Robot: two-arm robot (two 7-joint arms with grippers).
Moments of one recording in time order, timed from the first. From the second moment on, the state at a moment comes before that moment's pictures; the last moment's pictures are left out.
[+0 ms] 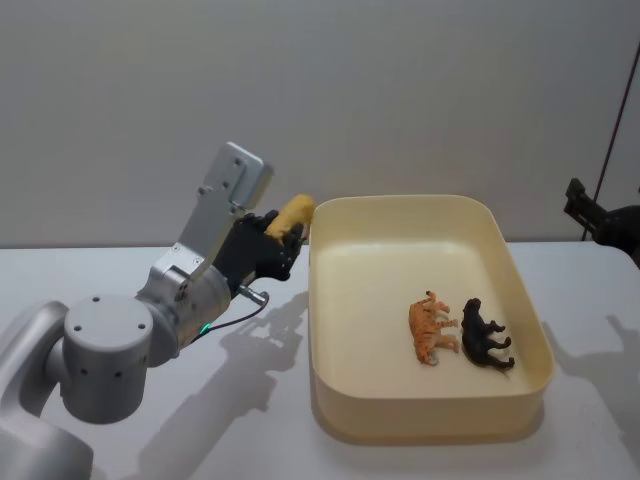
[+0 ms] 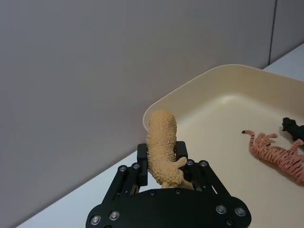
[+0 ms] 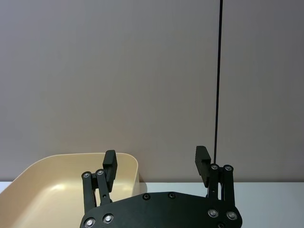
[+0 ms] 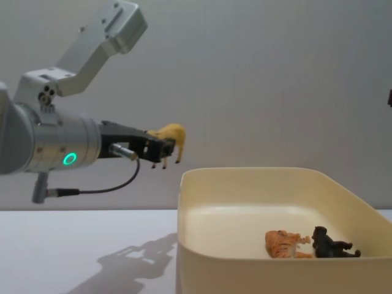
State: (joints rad) left arm -0.42 0.31 0.37 -1.52 -0.17 0.36 -0.20; right arm 0.17 0.25 -0.06 -1.70 0.35 0.19 0.02
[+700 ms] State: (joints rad) left arm -0.56 0.24 0.41 -1.37 -0.05 0.30 -0.48; right arm 0.17 0.25 -0.06 -1.70 0.35 0.19 0.02
